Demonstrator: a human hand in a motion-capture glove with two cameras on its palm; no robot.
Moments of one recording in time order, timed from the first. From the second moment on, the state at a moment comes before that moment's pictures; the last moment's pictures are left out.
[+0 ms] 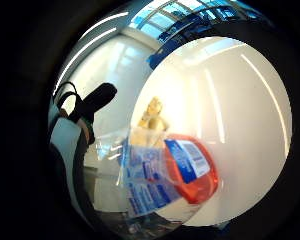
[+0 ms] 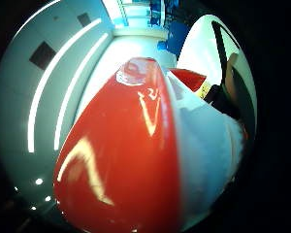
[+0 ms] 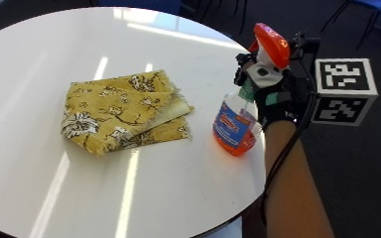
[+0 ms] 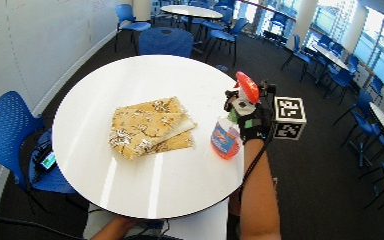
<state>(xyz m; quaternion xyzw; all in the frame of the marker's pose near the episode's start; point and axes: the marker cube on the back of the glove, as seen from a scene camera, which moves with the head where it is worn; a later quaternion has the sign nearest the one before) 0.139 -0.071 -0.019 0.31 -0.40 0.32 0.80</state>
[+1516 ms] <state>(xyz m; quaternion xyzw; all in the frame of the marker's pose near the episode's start) 0.144 -0.122 -0.044 0.10 -0.19 0.30 0.93</state>
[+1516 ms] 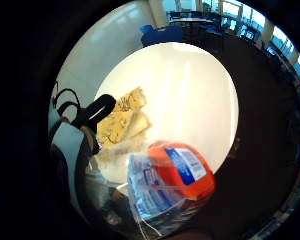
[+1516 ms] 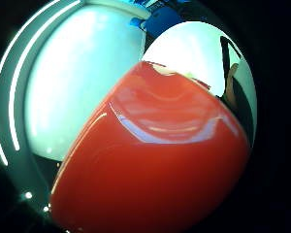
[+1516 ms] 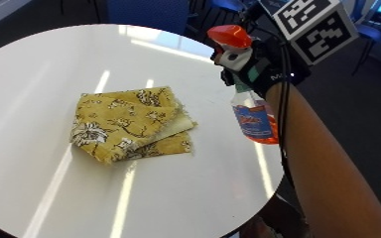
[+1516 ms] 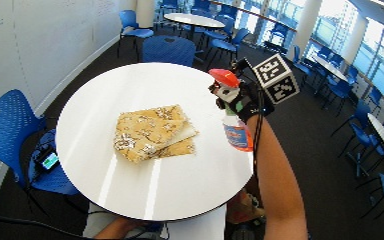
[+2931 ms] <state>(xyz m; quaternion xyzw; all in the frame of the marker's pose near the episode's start) 0.103 -0.199 0.040 -0.46 0.14 0.27 0.84</state>
